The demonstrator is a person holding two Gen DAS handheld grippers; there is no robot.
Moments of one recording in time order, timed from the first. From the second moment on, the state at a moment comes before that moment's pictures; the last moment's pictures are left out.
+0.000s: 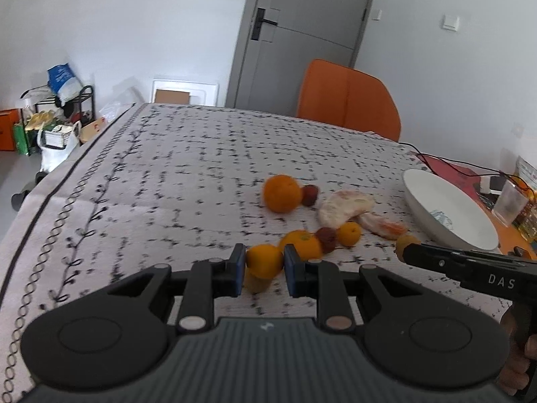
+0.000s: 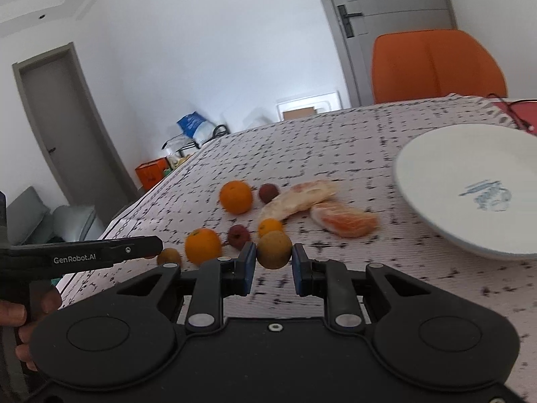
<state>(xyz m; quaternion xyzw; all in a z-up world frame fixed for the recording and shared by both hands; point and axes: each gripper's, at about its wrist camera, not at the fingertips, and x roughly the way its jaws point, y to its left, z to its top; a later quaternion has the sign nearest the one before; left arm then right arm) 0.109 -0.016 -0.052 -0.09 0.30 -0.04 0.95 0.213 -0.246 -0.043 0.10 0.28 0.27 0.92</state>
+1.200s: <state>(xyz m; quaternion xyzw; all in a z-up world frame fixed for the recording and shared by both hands) 0.161 -0.158 -0.035 -0.01 0.29 -0.15 0.94 0.212 -0.375 -0.050 0.15 0.24 0.15 0.95</state>
